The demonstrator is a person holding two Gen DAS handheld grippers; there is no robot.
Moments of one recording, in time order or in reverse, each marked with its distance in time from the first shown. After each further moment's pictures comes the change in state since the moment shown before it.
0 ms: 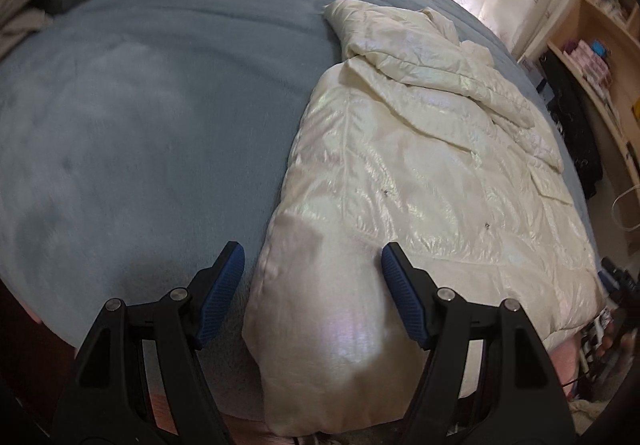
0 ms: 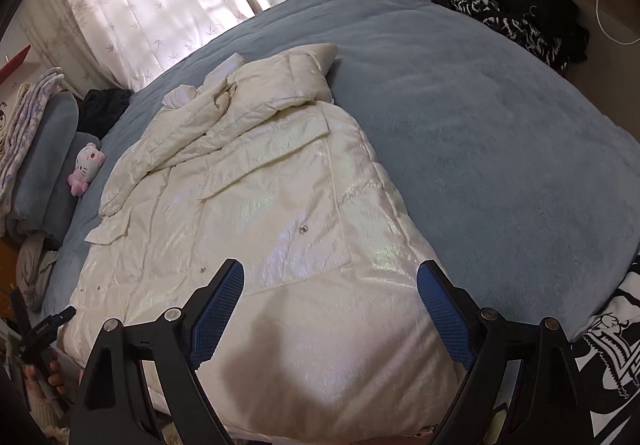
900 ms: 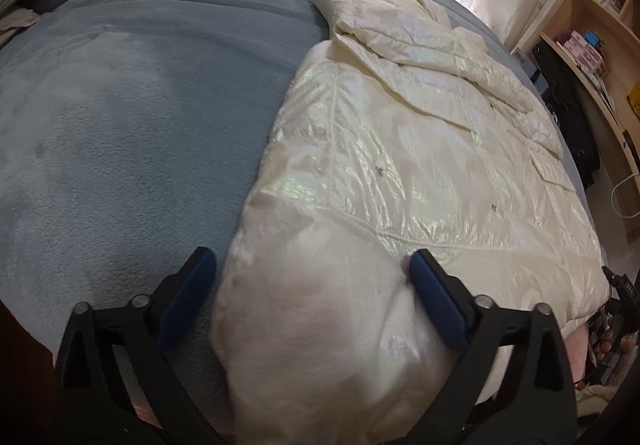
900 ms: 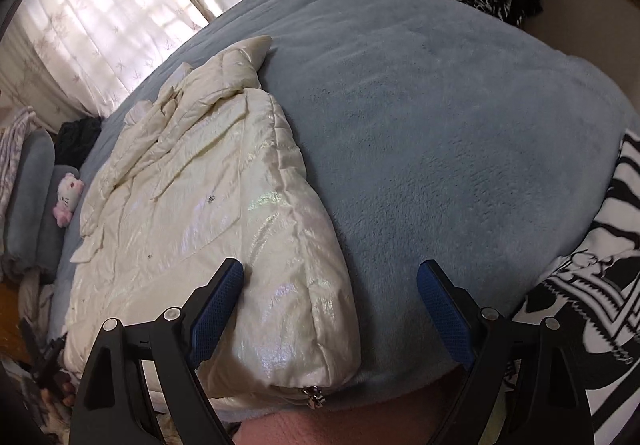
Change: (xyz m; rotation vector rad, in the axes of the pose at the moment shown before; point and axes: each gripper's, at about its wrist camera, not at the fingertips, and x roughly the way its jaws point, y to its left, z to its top) left arm 0.026 -0.012 -0.012 0.048 0.008 -0.014; right arm 0.002 -0.061 -0.035 0.184 0.018 -0.022
